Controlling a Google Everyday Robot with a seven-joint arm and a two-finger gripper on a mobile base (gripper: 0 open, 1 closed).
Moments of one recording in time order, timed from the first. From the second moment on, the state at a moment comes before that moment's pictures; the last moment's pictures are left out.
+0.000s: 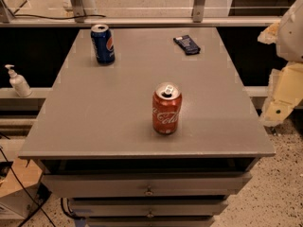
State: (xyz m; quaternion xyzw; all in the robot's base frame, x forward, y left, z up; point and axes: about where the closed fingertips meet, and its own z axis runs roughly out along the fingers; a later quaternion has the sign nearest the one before) arm 0.438 -0.217 0.976 -0.60 0.78 -0.03 0.16
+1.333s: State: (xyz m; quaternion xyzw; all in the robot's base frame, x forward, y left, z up) arm 0.488 -0.197 0.981 -0.60 0.75 0.02 0.29
